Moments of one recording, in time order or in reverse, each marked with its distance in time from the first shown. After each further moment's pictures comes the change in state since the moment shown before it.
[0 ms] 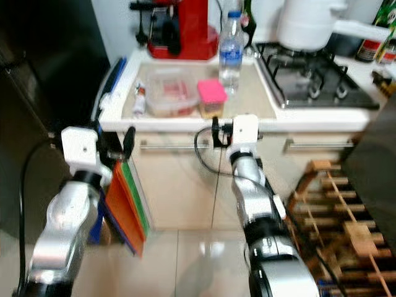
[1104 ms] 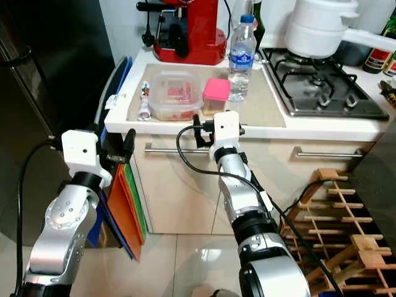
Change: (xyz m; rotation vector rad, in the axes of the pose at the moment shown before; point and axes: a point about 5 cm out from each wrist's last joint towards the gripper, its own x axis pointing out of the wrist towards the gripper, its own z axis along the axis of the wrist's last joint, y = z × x) left arm 0.004 0.015 -0.003 0.048 0.064 0.020; right arm 0.006 0.039 0.013 0.004 -0.031 0.129
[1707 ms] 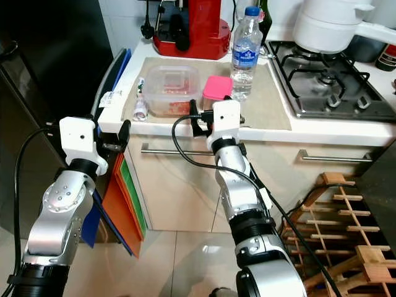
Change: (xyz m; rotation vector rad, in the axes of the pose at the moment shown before) left arm 0.010 0.005 0.004 0.000 -0.005 0.017; right arm 0.005 0.011 0.028 0.024 -0.103 0.021
